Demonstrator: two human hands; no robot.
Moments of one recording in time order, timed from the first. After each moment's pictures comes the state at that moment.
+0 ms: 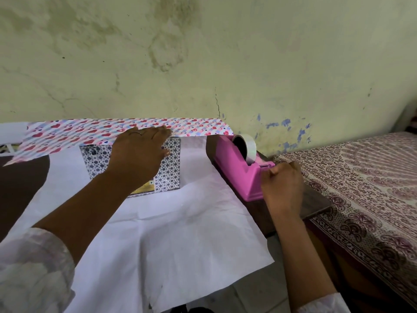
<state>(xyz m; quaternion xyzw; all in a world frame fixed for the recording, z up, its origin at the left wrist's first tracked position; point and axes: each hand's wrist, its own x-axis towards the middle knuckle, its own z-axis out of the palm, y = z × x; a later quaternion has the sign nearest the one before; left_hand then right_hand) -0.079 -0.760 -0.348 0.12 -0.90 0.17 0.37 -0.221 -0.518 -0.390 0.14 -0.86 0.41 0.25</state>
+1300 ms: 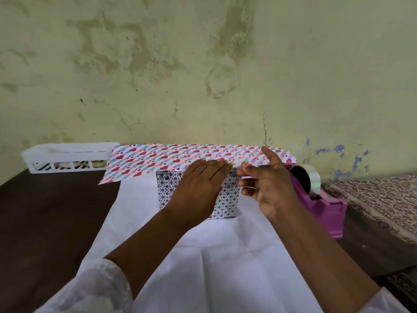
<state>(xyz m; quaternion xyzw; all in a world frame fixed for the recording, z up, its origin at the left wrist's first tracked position) -0.058 -0.768 -0.363 0.05 -0.91 0.12 0.39 -0.150 -0.641 -0.320 0.21 -0.53 0.79 -0.23</state>
